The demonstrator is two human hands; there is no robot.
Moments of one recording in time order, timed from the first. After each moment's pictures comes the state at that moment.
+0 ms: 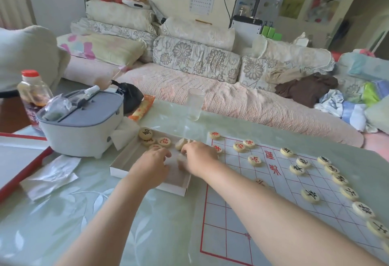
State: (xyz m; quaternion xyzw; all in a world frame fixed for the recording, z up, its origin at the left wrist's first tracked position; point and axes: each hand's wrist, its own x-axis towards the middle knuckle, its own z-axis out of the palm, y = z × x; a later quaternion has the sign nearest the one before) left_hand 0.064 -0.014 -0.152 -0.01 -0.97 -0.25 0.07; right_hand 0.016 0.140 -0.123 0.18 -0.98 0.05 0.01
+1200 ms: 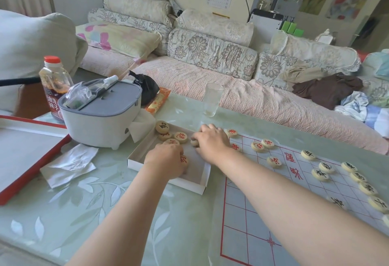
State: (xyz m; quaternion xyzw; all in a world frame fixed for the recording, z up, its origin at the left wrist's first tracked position) left_hand 0.052 -0.021 -0.149 0.03 -0.99 -0.16 0.00; right_hand -0.023 0.121 -0.128 0.26 -0.96 -0.08 0.11
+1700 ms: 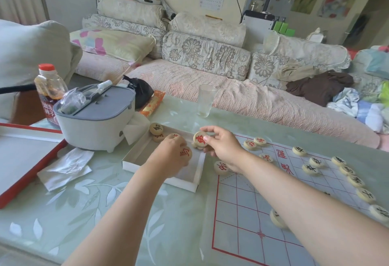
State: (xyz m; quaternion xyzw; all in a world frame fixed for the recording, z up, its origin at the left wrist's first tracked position) left_hand 0.063 -0.006 -0.129 -0.03 -0.95 -0.29 0.06; right_hand 0.018 0.166 -0.108 0.10 -0.81 0.58 -0.06
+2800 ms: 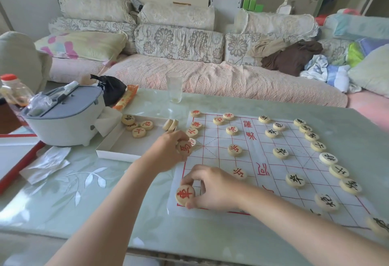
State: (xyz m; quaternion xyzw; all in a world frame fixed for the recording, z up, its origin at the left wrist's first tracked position) left_hand 0.111 0.078 -0.118 -0.11 -0.94 -0.33 0.04; right_hand 0.180 0.259 -0.124 0.25 -0.93 0.26 -0.12
